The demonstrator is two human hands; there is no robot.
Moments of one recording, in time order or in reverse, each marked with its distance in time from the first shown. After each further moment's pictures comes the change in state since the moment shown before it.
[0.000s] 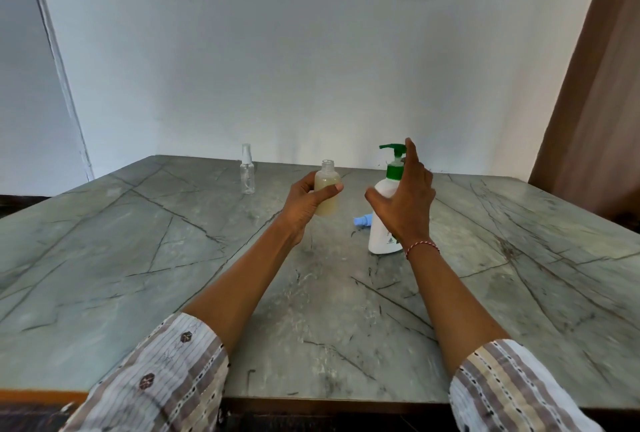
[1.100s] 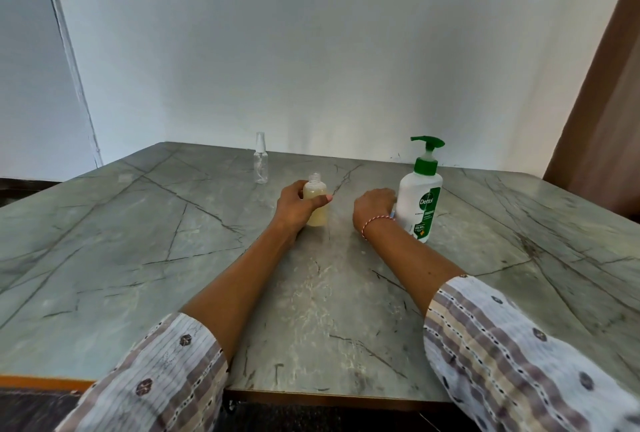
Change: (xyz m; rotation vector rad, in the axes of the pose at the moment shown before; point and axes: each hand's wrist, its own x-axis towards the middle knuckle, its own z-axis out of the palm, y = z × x) left_hand 0.000 -0.025 -0.042 0.200 0.175 -0.082; right_hand -0.003 -0.038 0.075 -1.155 -0.830 -0.048
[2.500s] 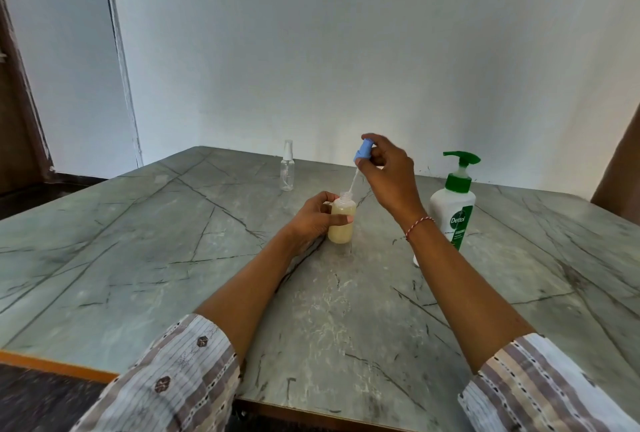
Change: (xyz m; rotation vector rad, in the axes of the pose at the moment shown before) left_hand -0.001 0.005 -0.017 -0.052 -0.264 -0.060; right_hand -0.014 0.012 -0.057 1.524 0.618 -0.297
